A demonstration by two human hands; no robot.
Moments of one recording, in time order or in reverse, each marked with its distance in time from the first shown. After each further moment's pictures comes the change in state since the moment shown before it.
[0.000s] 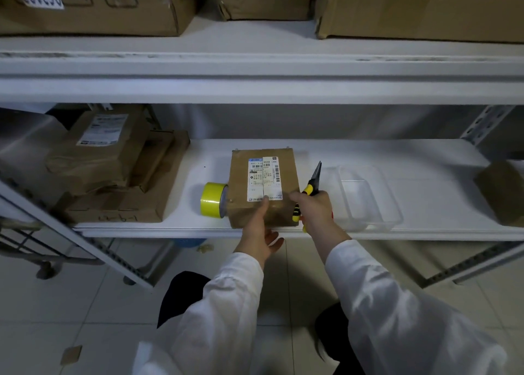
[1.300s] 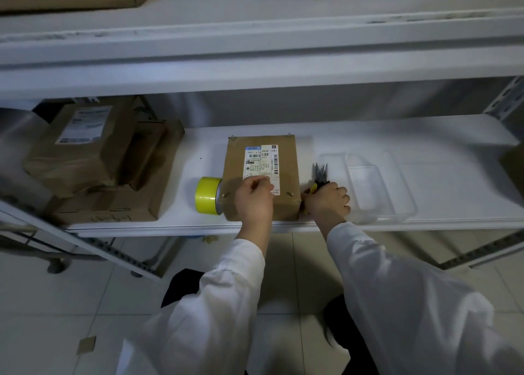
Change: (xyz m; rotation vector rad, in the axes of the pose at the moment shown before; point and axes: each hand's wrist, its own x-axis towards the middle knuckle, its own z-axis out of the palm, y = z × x) left_hand 0.007 0.028 0.034 0.317 0.253 0.538; right_hand 0.059 0.025 -0.001 -0.826 0.252 -0.044
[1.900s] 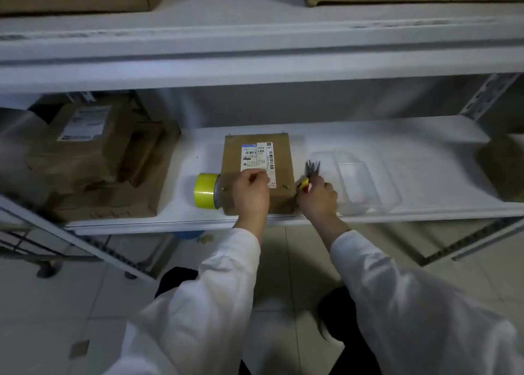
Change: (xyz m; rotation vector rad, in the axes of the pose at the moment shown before) left_hand -0.008 0.002 -0.008 0.060 -0.066 0.049; right_hand -0.034 0.009 -0.013 0.149 0.003 -0.239
